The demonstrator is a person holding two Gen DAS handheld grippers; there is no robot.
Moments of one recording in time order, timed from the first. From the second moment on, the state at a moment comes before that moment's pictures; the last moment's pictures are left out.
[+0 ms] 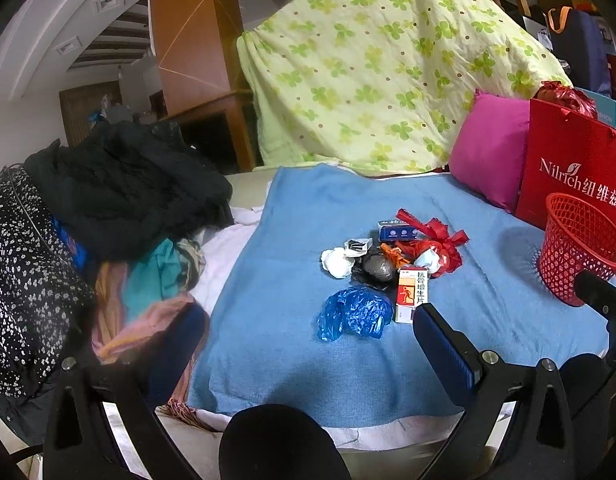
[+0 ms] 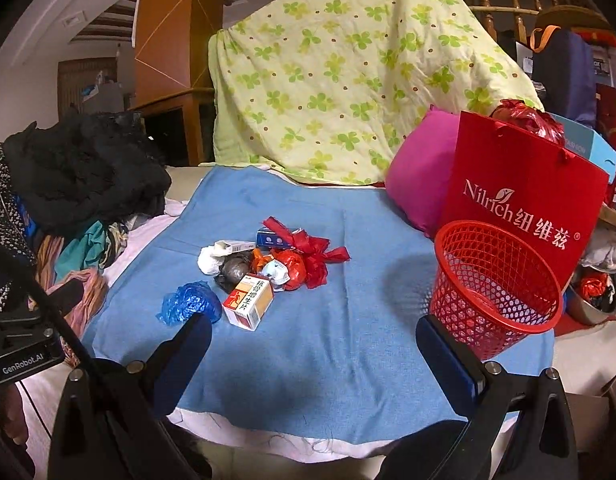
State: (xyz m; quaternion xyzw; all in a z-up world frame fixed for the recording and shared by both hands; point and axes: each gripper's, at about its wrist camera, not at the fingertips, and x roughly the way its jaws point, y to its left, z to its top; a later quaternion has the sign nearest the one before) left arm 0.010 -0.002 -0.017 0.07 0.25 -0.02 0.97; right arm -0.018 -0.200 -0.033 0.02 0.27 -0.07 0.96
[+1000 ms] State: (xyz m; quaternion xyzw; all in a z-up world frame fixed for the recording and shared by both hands) left arm 0.032 0.020 -0.042 0.08 0.30 0.00 0.95; right arm 0.024 -0.180 -0.053 0.05 0.31 -0.04 0.95
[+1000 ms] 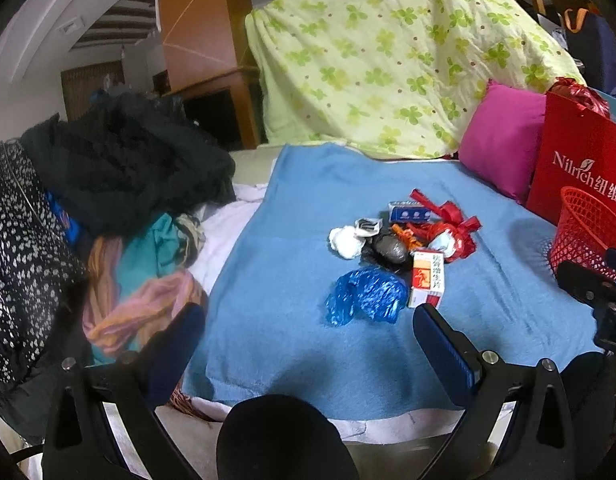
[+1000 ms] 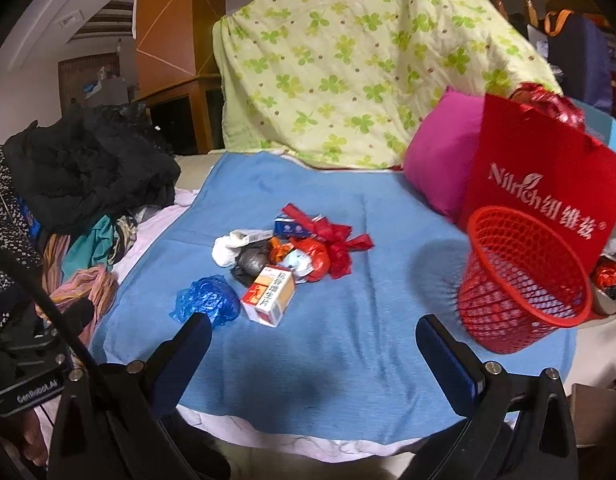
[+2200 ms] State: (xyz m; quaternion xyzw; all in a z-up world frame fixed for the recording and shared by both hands) left arm 0.174 0.038 -0.109 -0.05 0.41 -0.09 0.90; right arm 0.222 -0.195 -0.189 0.22 0.48 -0.01 0.85
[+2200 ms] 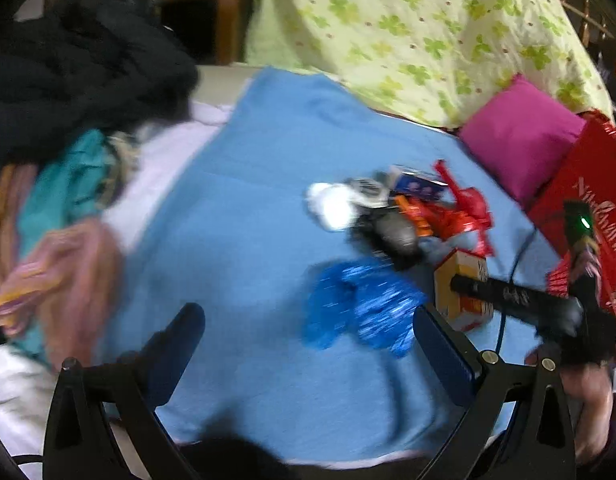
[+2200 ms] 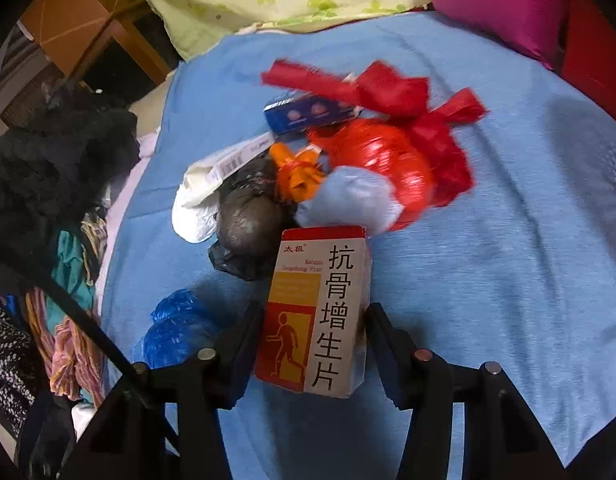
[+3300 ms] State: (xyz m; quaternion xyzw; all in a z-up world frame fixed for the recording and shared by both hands) left arm 0.133 -0.231 0.003 0.03 0.31 -0.41 0.86; right arm 0.022 -0.435 -0.038 0.29 0.23 -0.10 0.92
